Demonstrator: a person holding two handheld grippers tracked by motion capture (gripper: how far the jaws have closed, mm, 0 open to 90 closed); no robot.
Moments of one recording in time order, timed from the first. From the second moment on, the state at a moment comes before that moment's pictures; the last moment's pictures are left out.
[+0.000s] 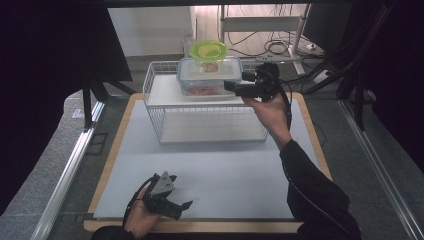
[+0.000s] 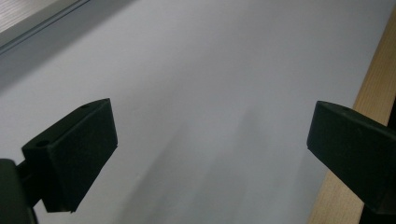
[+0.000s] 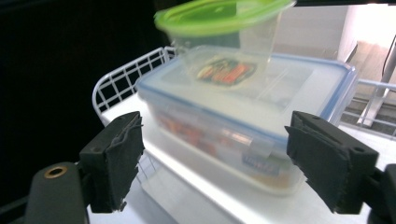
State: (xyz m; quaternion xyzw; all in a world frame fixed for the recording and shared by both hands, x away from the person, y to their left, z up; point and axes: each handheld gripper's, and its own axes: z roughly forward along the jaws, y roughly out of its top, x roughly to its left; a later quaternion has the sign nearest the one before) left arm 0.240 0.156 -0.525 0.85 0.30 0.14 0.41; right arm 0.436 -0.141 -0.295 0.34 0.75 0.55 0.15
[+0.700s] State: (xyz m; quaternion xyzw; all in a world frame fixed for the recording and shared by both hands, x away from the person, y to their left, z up) left arm 0.241 0.154 -0.526 0.85 0.30 0.14 0.40; right arm 0.390 -0.152 -0.364 0.28 0.79 0.51 0.18
